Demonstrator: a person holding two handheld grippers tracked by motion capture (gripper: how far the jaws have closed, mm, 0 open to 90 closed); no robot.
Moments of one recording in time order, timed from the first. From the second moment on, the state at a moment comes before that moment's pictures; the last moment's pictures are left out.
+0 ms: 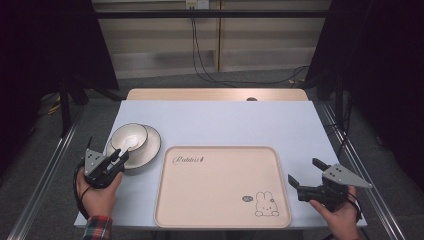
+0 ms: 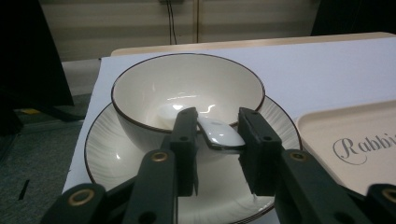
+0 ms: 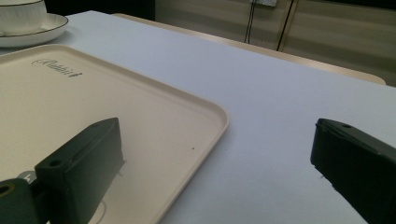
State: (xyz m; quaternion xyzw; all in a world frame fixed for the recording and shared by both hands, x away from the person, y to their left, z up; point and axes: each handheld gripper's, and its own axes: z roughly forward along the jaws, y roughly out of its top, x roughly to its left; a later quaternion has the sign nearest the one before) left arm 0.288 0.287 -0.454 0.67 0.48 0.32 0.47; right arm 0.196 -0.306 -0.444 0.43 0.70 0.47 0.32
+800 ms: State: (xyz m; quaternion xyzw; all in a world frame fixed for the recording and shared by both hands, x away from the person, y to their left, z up) left arm 0.289 0.290 -0.452 0.65 0.49 0.32 0.48; right arm 0.197 -0.304 -0.445 0.43 0.70 0.47 0.32
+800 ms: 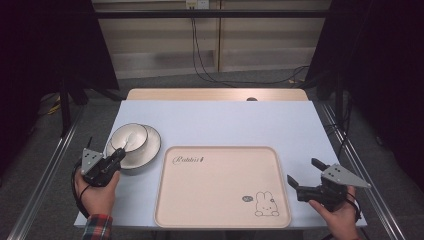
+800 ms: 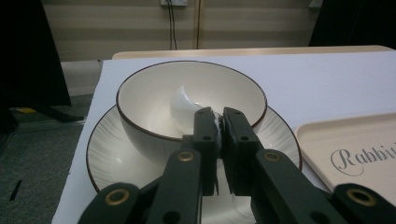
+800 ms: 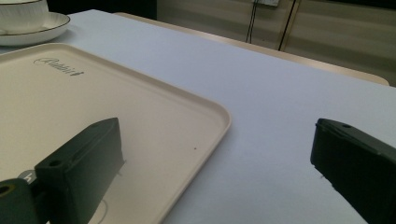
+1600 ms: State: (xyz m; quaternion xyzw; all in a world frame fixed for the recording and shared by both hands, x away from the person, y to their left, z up) left arm 0.345 0.283 -0.422 0.62 0.48 0.34 0.53; right arm 0.205 -0.302 -0.449 0.43 0.70 0.48 0.30
